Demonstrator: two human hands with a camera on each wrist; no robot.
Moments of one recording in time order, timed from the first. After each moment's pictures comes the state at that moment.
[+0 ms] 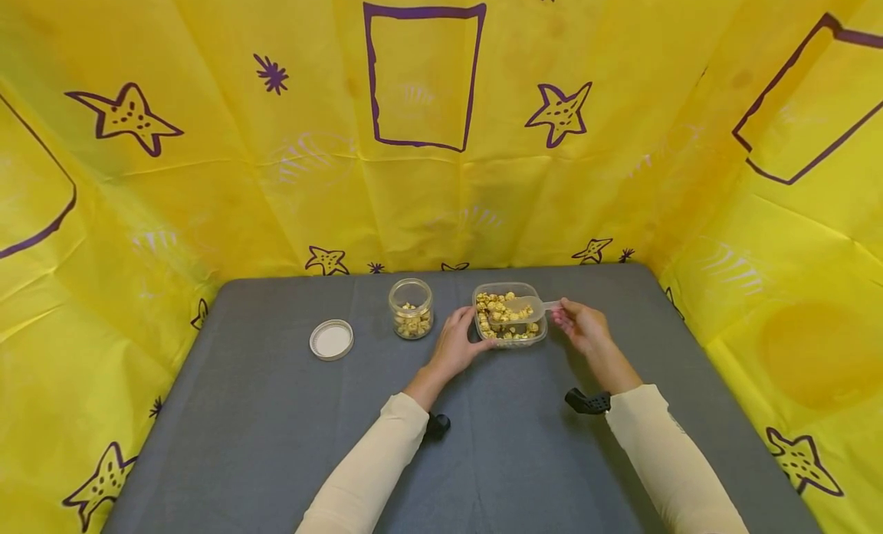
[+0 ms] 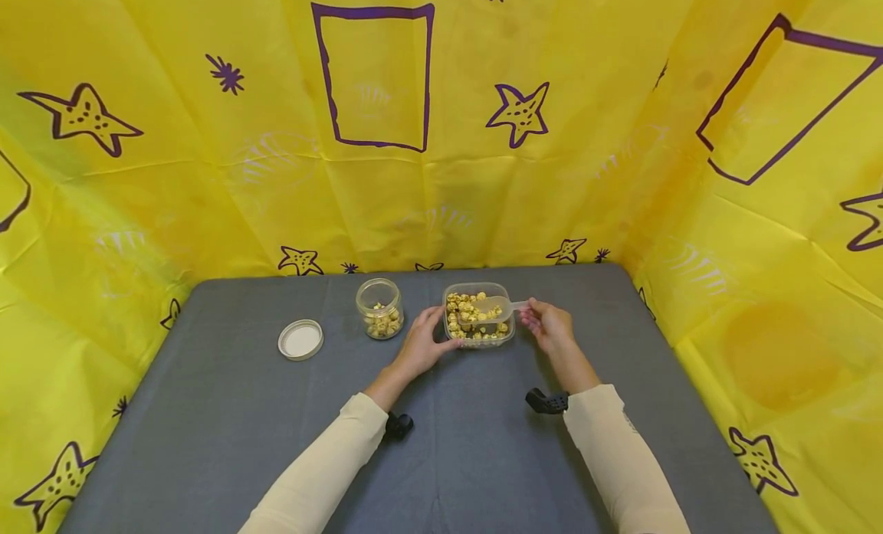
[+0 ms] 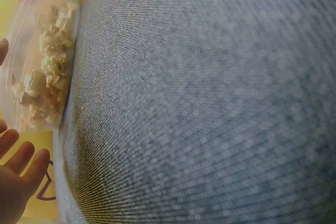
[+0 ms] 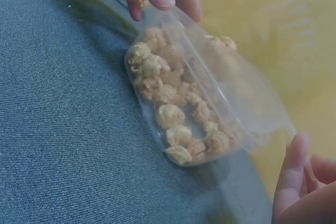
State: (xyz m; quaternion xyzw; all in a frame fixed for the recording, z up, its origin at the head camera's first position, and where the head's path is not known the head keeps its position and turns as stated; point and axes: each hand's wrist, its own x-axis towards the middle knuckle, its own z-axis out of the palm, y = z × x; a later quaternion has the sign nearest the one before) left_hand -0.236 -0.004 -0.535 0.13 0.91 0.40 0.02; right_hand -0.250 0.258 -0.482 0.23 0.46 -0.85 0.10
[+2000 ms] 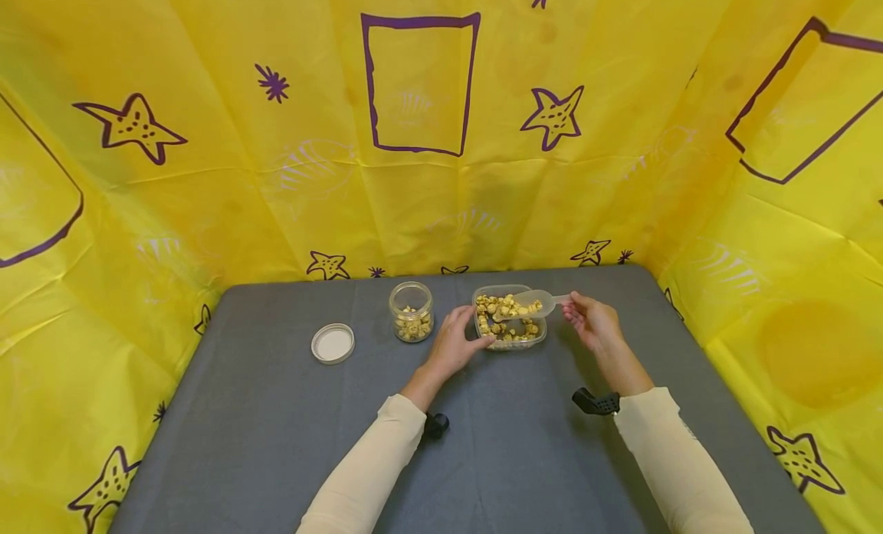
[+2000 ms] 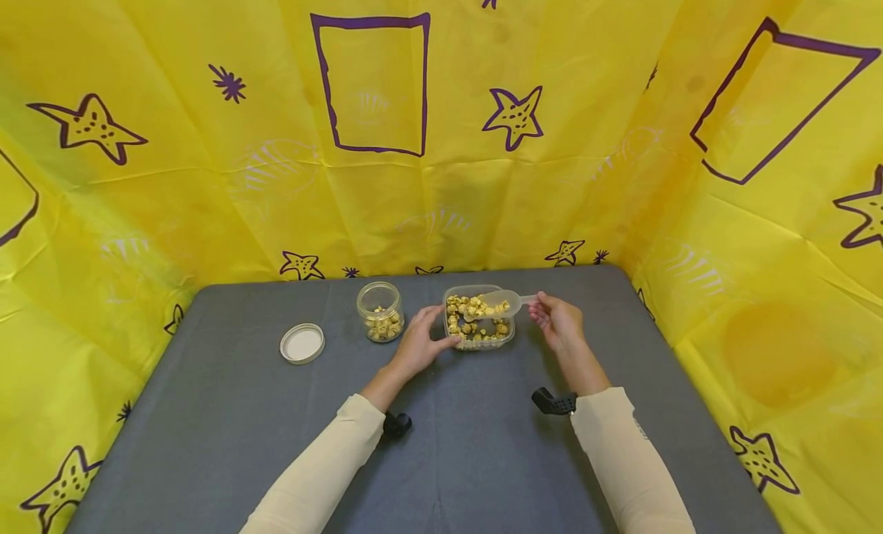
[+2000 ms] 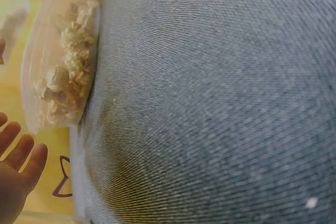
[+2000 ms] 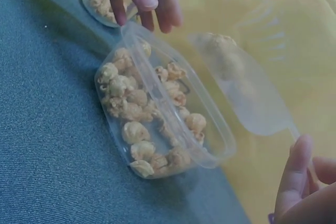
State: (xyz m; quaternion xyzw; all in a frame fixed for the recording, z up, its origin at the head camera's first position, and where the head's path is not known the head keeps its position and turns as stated) left_hand -0.232 -0.008 -0.518 0.14 0.89 0.43 0.01; right_hand -0.242 0.266 -0.460 0.21 0.44 -0.87 0.06
